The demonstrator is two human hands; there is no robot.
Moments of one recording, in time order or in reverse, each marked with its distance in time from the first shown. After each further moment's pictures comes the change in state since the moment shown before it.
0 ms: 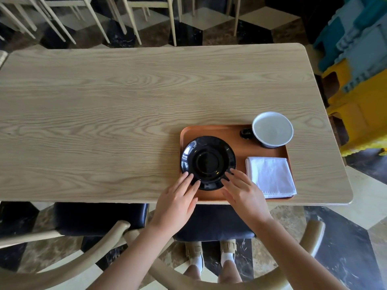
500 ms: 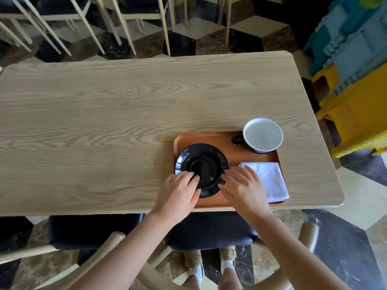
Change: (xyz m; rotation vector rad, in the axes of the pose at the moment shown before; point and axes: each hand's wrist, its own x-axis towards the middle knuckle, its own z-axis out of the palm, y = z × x) left_hand 0.044 0.011 -0.029 0.069 0.011 0.053; right_hand 0.022 0.009 -0.024 -0.071 0.163 0.006
